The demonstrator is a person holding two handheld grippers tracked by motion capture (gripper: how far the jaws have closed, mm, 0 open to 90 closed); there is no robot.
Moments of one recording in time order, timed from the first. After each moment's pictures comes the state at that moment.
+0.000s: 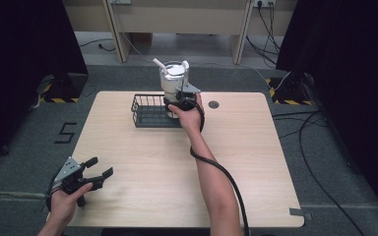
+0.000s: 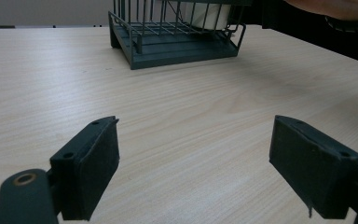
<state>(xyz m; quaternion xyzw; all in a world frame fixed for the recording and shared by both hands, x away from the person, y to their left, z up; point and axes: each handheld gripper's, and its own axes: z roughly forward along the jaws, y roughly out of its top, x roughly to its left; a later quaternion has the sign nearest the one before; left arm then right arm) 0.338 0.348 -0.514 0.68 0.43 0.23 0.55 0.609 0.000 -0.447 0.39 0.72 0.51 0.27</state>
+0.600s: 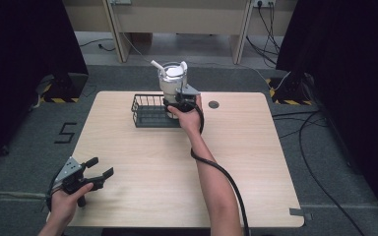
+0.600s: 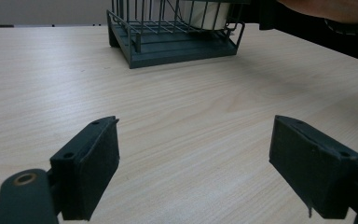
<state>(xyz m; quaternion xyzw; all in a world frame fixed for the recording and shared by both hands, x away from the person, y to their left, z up) 0.337 0.347 -0.514 0.68 0.43 0.23 0.55 0.607 0.002 -0.452 0.37 0.72 0.52 0.28</state>
